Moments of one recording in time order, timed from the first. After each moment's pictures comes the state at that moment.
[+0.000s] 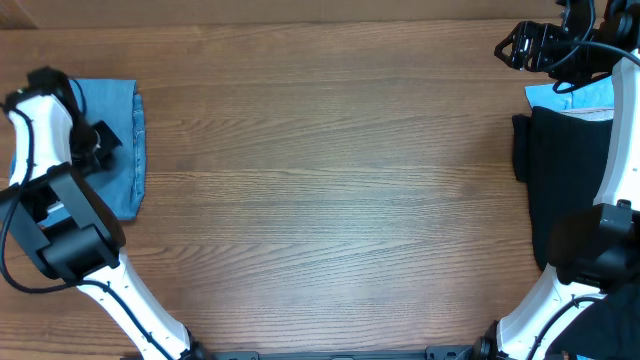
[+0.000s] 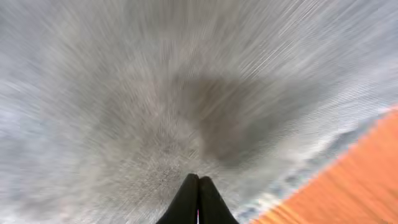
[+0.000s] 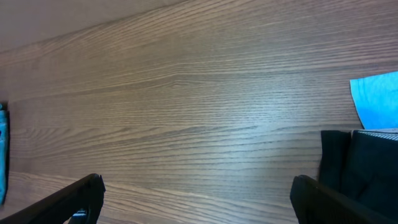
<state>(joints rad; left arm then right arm) 0.46 2.25 1.91 -1.17 -0.05 -0.28 -0.26 2.03 2.22 -1.29 -0.46 -0.06</state>
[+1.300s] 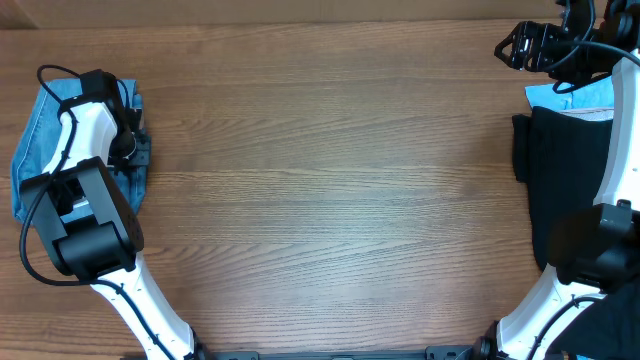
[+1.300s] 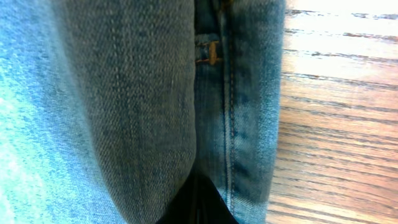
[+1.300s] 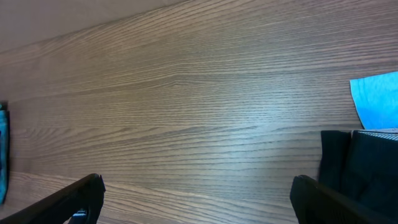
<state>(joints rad) 0.33 2.19 1.64 -0.91 -0.21 0.27 -0.26 2.03 2.22 -1.29 -0.46 -0.06</state>
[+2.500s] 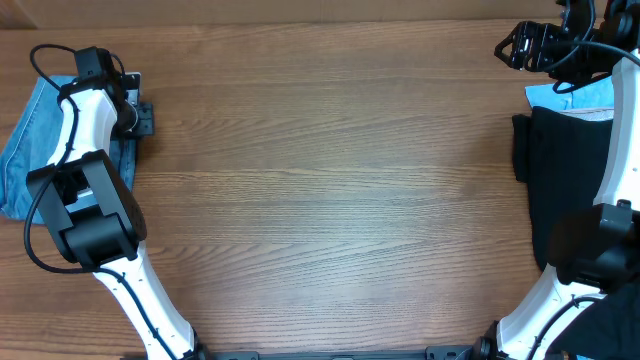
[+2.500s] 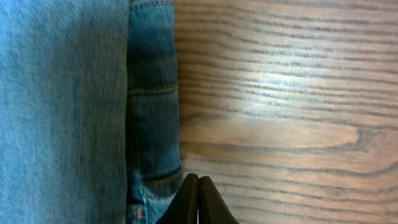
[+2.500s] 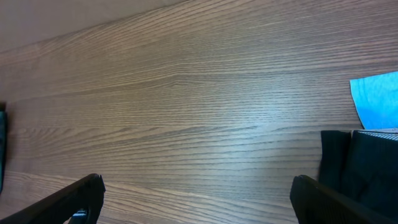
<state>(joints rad) 0.31 2.28 1.80 -0.78 -0.02 0.21 -0.26 2.03 2.22 -1.29 -0.46 -0.06</state>
